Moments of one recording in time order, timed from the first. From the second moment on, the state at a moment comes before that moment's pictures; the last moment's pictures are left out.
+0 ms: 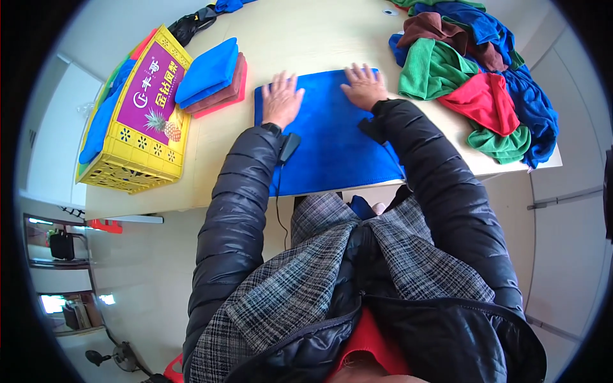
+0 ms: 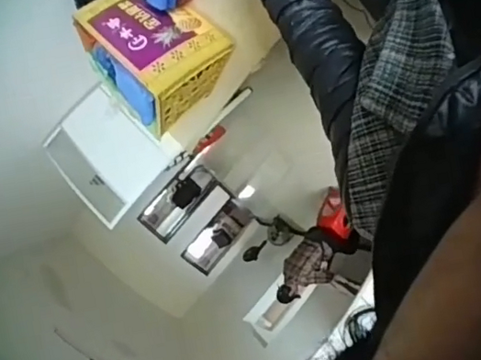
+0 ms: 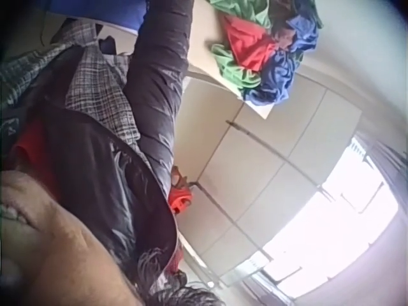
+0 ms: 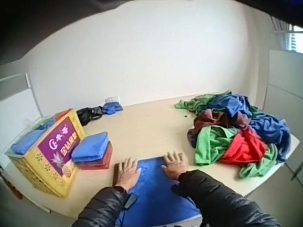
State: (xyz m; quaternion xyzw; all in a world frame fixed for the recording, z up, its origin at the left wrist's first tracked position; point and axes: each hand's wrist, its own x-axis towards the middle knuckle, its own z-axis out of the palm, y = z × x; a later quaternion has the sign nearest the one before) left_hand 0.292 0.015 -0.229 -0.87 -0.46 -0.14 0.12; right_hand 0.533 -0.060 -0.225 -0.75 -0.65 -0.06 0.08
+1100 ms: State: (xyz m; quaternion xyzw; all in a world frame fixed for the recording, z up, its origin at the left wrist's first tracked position) left_hand 0.226 0.005 -0.239 -0.84 -0.52 -0.14 0.07; right_hand 0.562 -0.101 -0.229 -0.76 -0.64 -0.06 0.12
